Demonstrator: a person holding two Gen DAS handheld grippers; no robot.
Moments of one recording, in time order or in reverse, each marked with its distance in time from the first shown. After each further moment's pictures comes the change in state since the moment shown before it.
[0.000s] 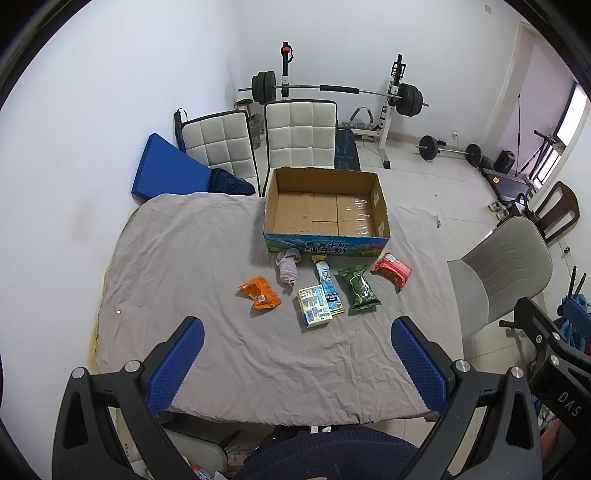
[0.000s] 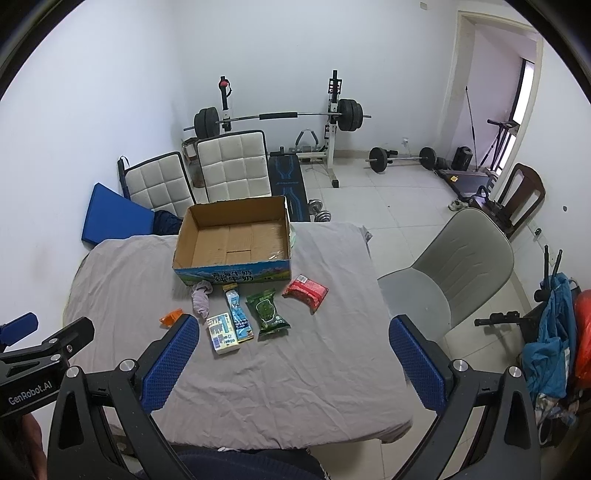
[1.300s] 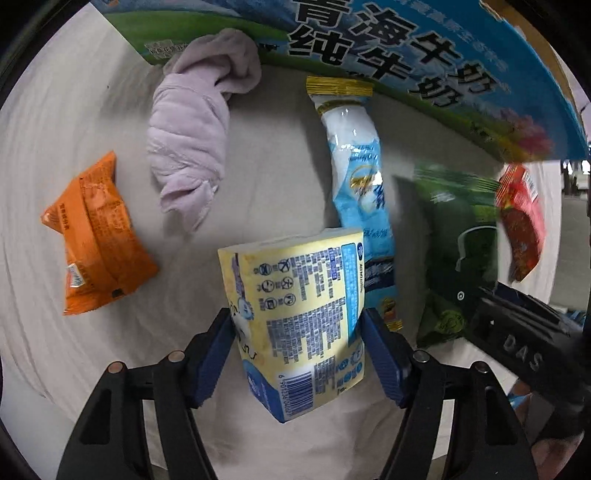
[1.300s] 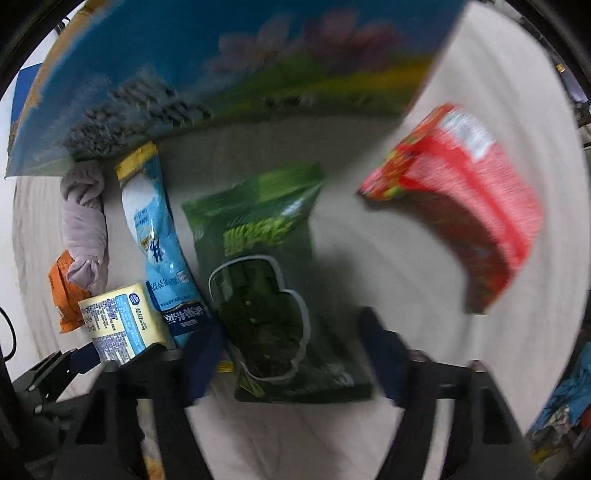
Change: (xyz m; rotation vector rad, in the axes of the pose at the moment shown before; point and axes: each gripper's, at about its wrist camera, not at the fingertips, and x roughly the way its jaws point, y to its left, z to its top) left arm 0.463 -0.037 -0.045 -0.136 0.660 -0.065; right arm 0.566 0.049 -0.079 -0.049 0.795 0.225
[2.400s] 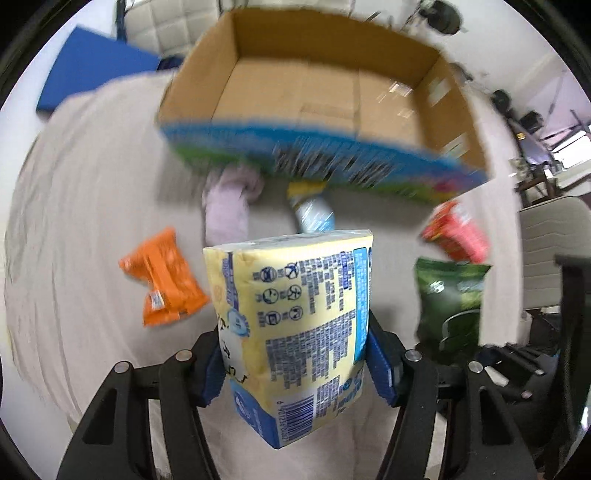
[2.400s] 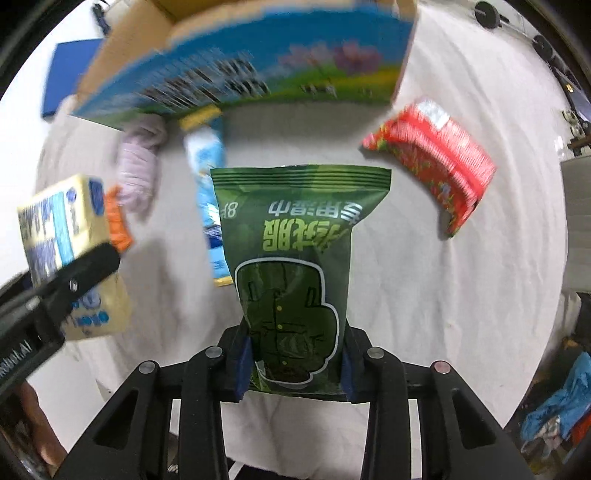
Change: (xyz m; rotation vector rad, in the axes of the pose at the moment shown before) left arm -0.173 -0.021 -0.086 0.091 -0.299 -0.011; right arm -0.062 0.043 -0.107 -0.102 -0.088 0.018
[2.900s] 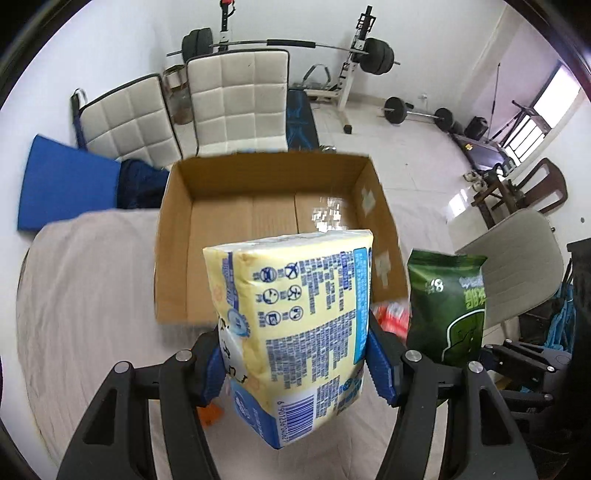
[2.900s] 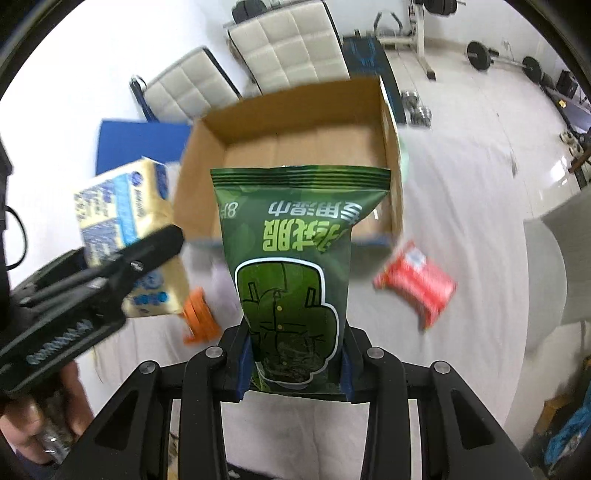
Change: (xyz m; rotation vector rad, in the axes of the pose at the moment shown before) left arm -0.081 -0.011 0.129 0.192 -0.207 -0.097; right arm -0.171 0.001 0.079 0.043 -0.269 0.110
